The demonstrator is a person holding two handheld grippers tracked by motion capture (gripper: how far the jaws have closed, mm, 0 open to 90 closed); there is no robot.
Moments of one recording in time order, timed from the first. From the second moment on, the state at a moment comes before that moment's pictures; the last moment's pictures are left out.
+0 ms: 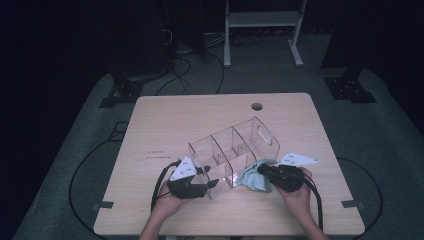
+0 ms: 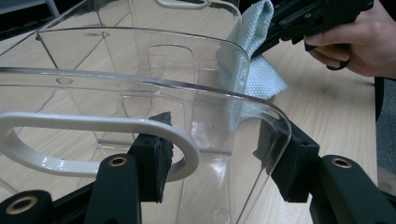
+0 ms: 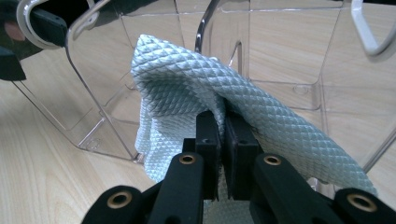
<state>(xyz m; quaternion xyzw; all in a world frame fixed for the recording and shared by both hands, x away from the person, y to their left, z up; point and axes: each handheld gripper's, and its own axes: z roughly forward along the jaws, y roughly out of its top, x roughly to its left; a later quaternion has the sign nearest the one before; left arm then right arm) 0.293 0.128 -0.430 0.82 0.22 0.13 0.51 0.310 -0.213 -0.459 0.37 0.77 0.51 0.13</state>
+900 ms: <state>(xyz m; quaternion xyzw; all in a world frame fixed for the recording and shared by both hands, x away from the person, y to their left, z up) 0.292 0.127 -0.430 0.82 0.22 0.13 0.50 0.308 -0.207 -0.472 0.38 0.78 0.48 0.12</state>
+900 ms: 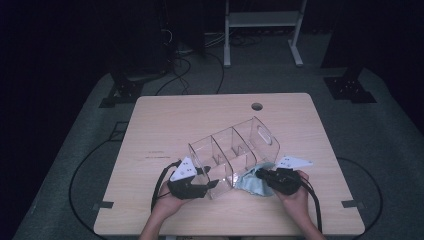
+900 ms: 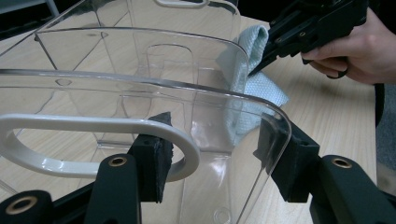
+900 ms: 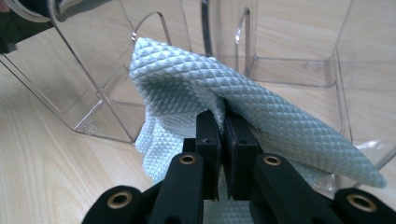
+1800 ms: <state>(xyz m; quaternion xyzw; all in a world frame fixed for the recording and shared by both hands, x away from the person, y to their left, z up) 0.290 0.128 -0.427 0.83 0.22 0.13 0.50 0.308 -0.206 -0.478 0.38 0.78 0.48 0.11</state>
